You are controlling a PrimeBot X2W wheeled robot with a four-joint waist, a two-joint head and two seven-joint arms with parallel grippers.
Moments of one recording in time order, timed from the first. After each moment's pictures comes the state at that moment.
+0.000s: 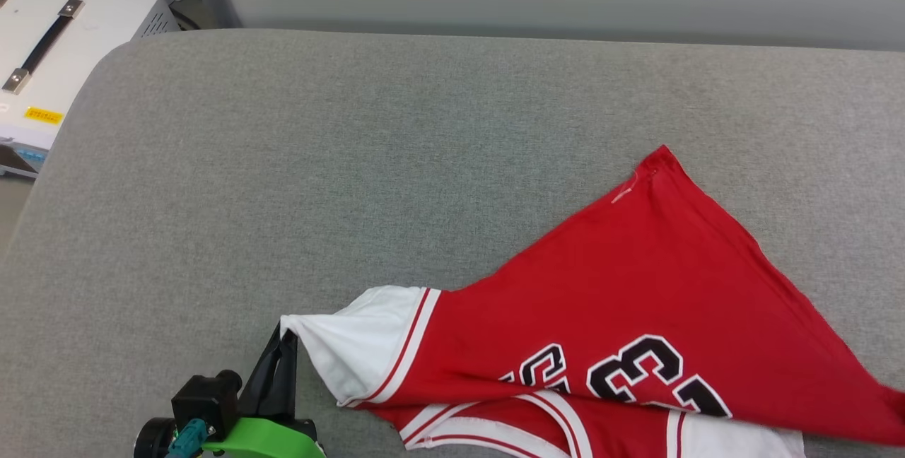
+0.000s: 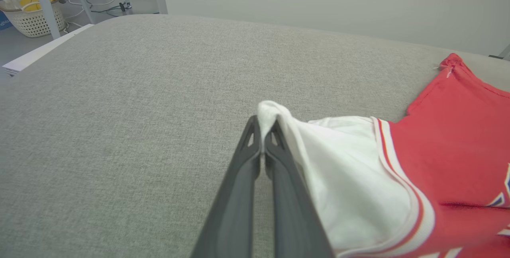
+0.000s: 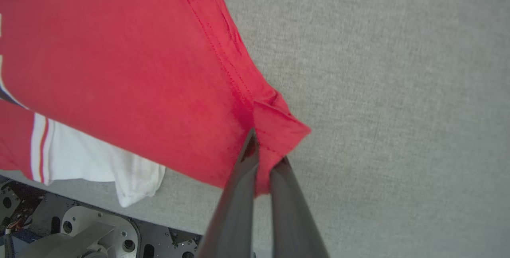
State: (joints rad) left arm 0.07 0.10 -0.06 0.15 -0.21 -0.11 -0.26; right arm 0.11 -0.87 0.09 0.03 0.89 0.13 0.58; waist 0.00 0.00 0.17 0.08
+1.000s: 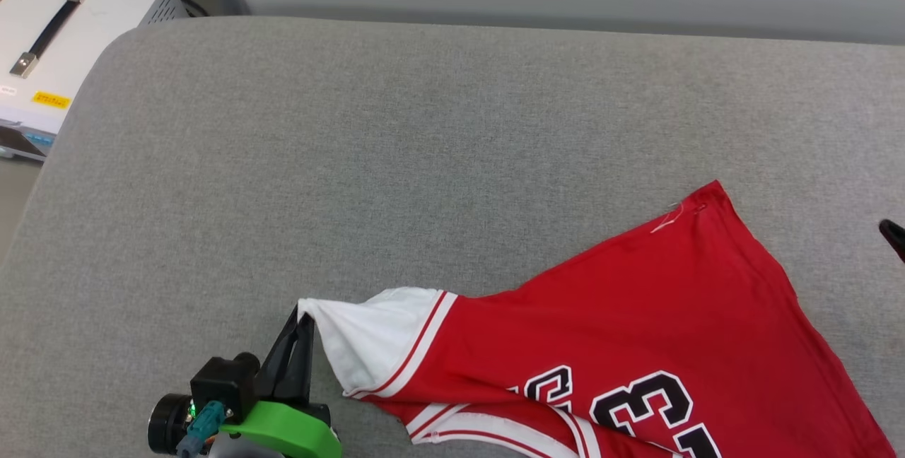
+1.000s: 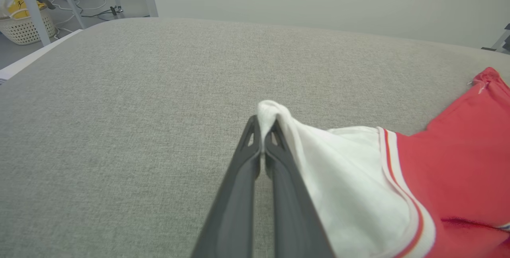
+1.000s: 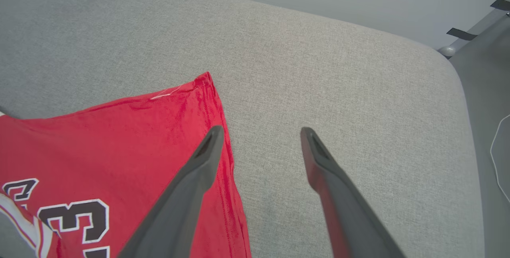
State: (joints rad) left arm 0.04 0.11 -0.09 0.17 -0.20 -0.11 -0.26; right arm -0.01 -0.70 -0.13 -0.26 0.72 0.13 0.65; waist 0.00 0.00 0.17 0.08
